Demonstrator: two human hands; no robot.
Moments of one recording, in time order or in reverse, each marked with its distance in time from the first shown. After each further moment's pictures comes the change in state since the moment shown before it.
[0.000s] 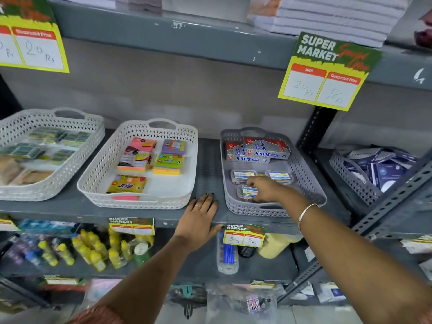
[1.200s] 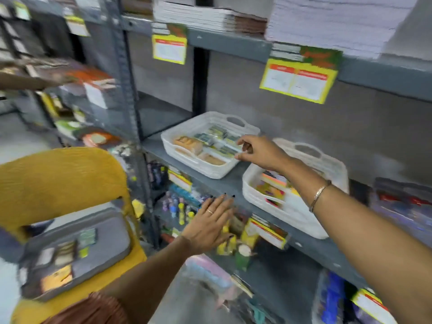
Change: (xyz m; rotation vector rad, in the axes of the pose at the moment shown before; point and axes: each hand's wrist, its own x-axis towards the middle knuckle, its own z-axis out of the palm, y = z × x) left_hand -0.223 -0.177 -0.043 0.197 0.098 -0.305; right_hand 0.027 -0.390 -0.062 0.127 0.213 -0.754
